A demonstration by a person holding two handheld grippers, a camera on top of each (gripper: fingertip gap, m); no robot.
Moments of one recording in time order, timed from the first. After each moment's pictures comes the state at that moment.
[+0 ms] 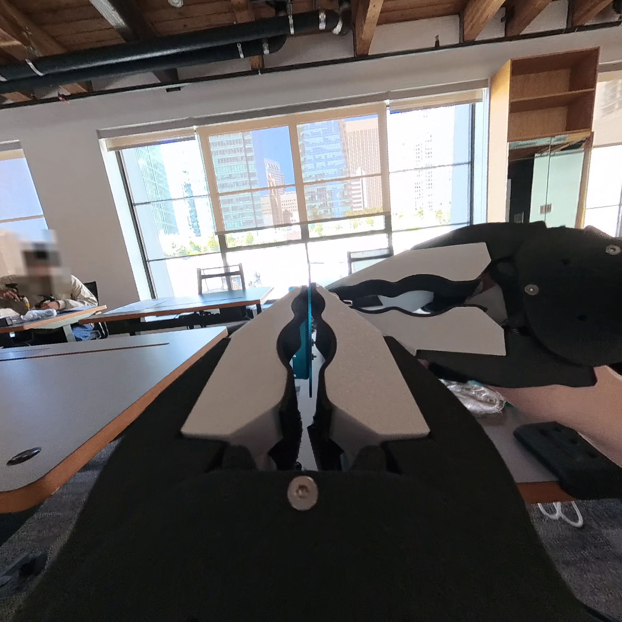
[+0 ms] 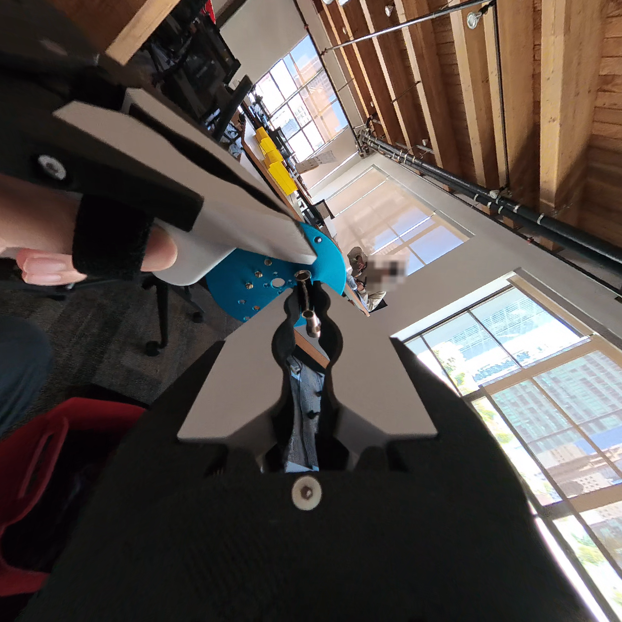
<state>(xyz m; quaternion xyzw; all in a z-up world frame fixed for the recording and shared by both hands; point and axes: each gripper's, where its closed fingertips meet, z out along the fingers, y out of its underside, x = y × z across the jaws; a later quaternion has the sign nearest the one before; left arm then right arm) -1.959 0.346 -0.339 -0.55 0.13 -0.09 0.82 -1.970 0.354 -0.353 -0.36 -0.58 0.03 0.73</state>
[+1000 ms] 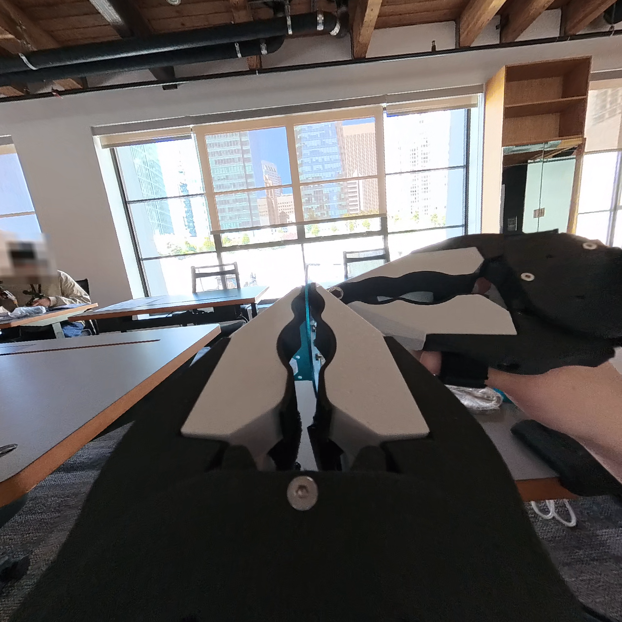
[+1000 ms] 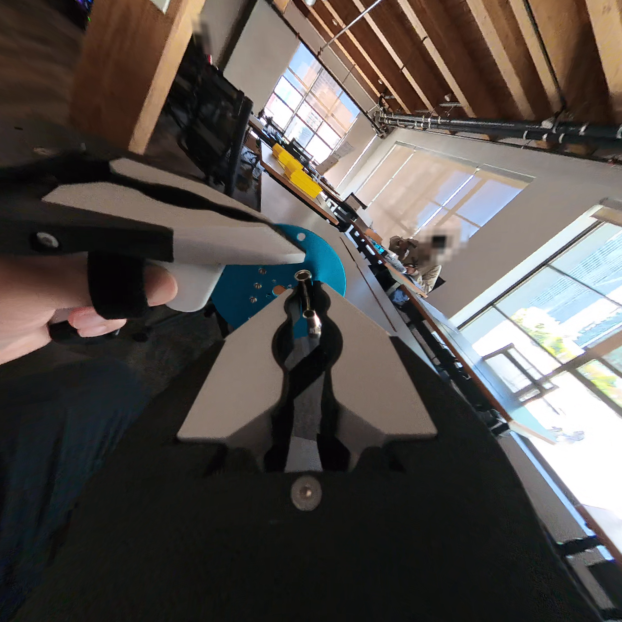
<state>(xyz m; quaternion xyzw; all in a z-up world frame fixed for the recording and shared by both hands) -1.954 0.355 -0.357 -0.55 0.13 -0.10 0.82 -1.961 0.363 -0.372 -0.44 -0.54 0.15 0.70</state>
